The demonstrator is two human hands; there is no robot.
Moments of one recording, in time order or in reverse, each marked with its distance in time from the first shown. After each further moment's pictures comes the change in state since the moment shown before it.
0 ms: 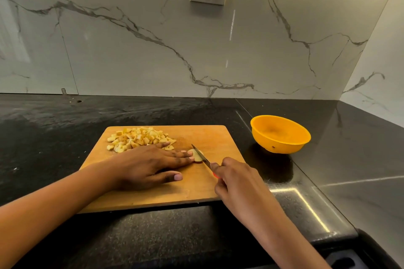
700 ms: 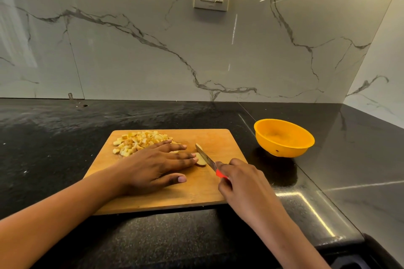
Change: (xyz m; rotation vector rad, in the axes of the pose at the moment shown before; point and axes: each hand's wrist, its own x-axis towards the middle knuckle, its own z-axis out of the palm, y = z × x) left_hand -0.006 0.004 0.000 0.068 0.070 -0.058; right_hand 0.005 0.001 0.002 0.085 0.047 0.069
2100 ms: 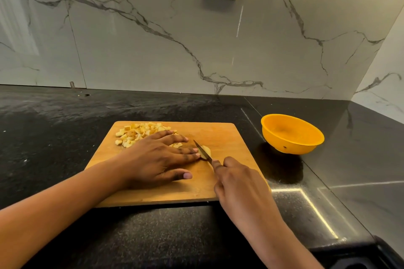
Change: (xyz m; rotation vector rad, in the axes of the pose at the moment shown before) left_hand -0.001 0.002 -0.002 0.166 0.019 -0.030; right_hand -0.003 -0.019 0.008 -0.153 -0.018 -0.066
